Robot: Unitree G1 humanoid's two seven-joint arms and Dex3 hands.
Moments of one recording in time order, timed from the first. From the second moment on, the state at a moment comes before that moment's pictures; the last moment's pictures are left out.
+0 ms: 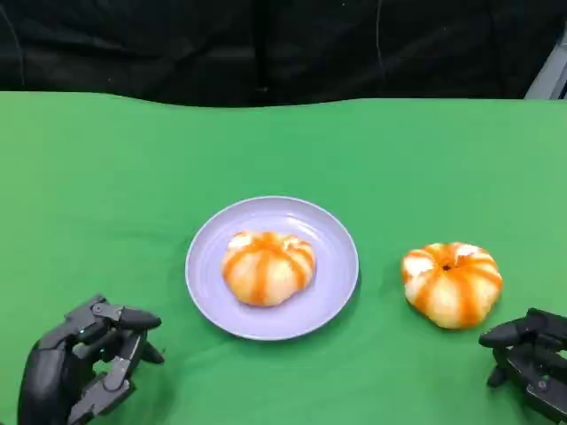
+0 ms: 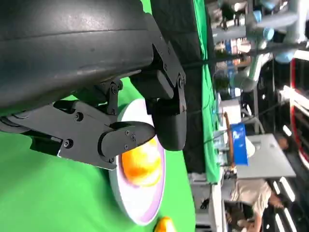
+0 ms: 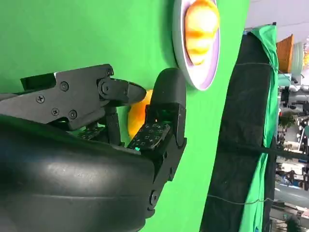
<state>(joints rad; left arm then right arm) -0.15 0.02 0.29 1.01 -0.29 -1.02 -0.56 -0.05 -0.13 -0.19 0.76 0.20 -0.70 0.49</state>
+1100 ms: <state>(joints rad) -0.09 0.02 0.25 1.02 -0.20 -1.16 -0.46 0.06 -0.13 -0.19 0.62 0.23 -0.65 0.52</state>
